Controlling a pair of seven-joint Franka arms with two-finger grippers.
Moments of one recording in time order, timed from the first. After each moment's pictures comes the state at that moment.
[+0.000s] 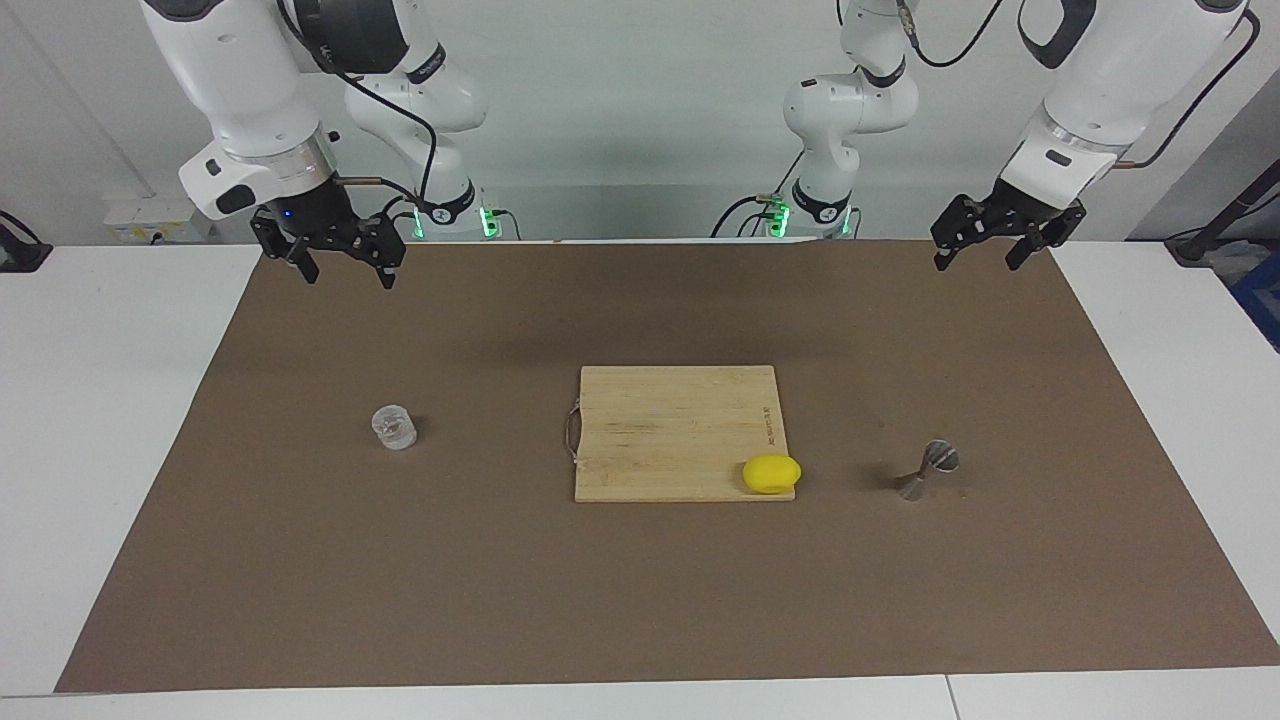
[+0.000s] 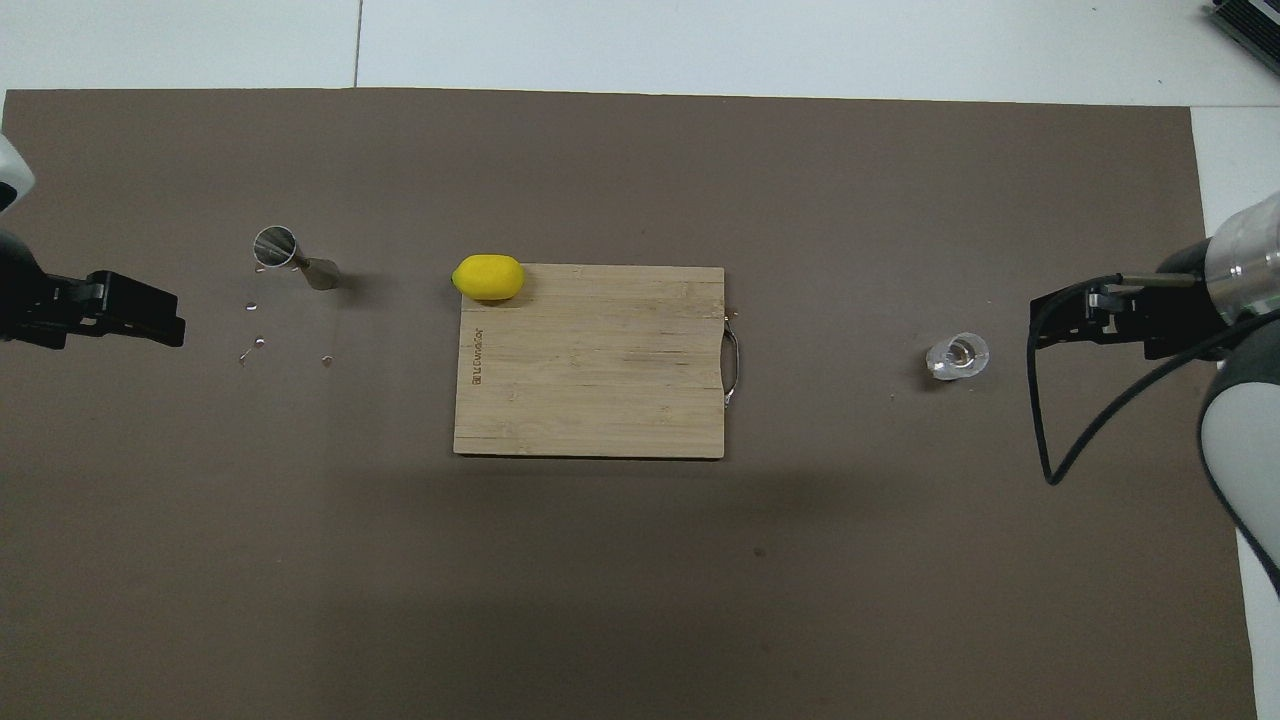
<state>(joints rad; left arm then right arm) 0.02 0.00 -0.10 -1.54 -0.03 1.50 -0.03 0.03 -0.02 0.04 -1.63 -0.01 1.59 0.19</state>
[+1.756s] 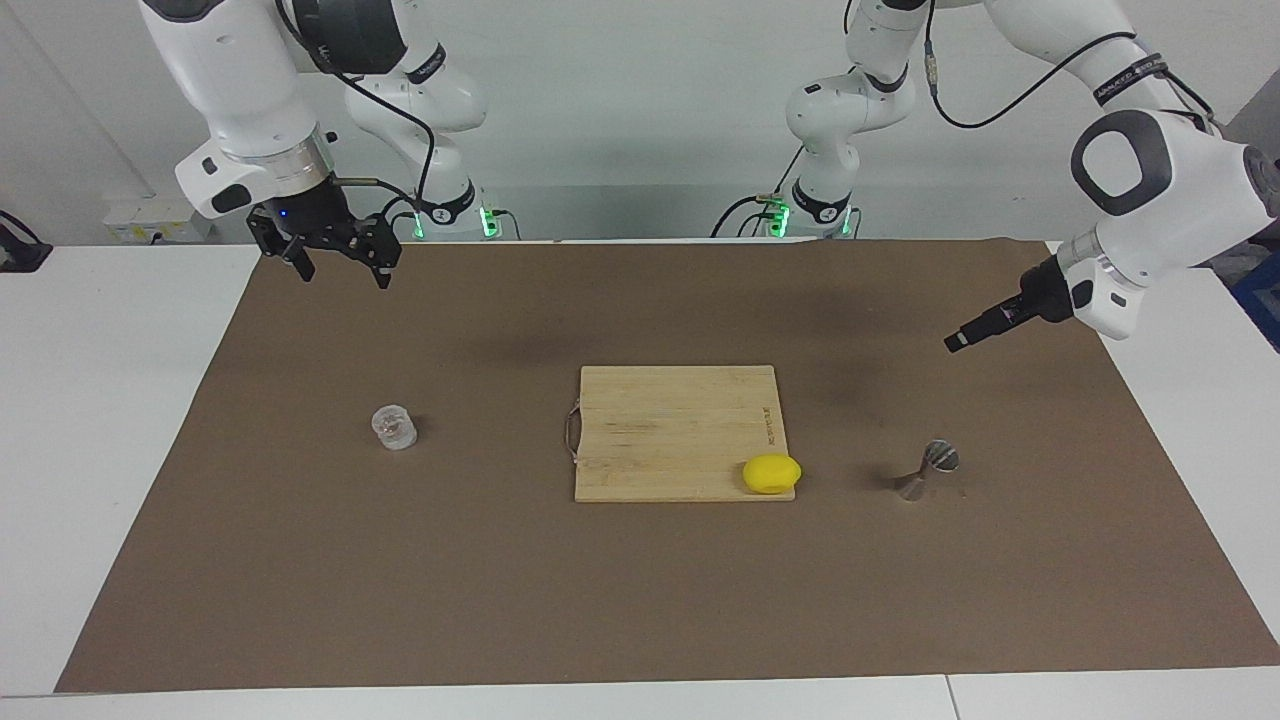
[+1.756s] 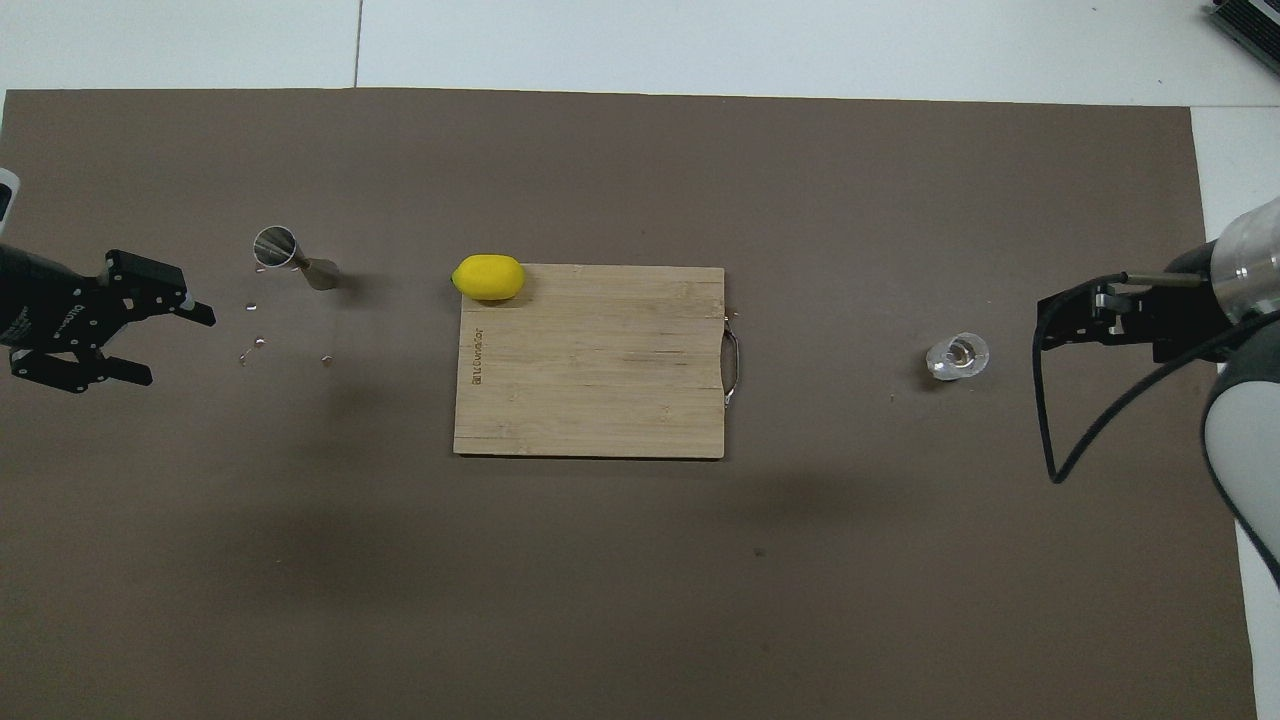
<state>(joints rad) 0.24 0.15 -0.07 -1.75 -0.41 1.67 -0.36 0.03 -0.02 0.04 -1.63 -0.03 1.57 0.21</state>
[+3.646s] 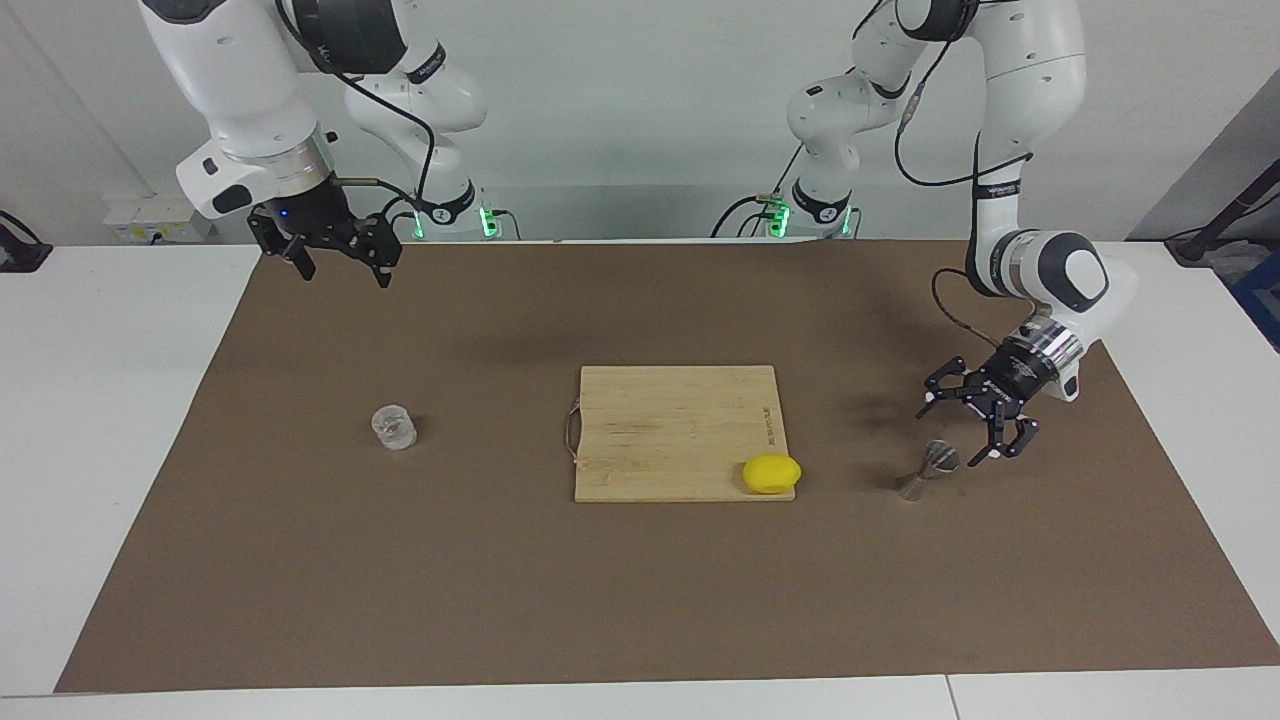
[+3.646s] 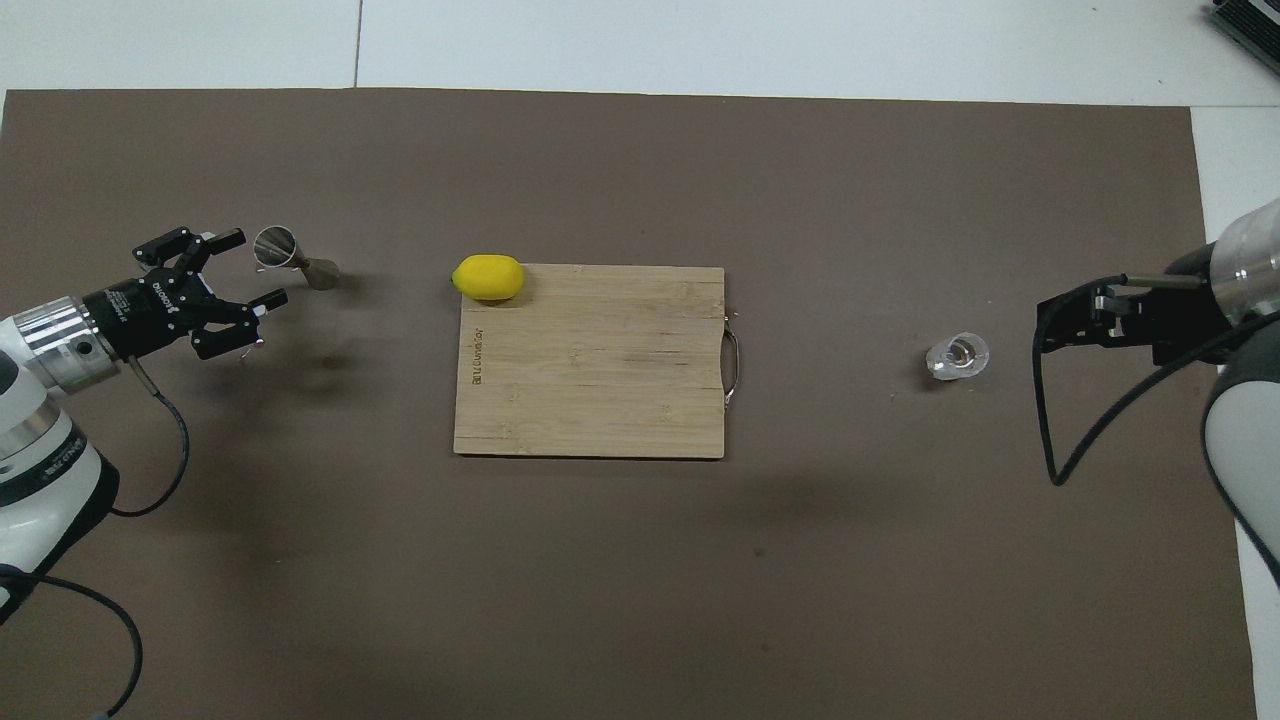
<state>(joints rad) 0.28 0.29 -0.07 -2.06 -1.50 2.11 -0.98 0.03 -0.02 0.04 -1.63 -0.02 1.57 0.21</state>
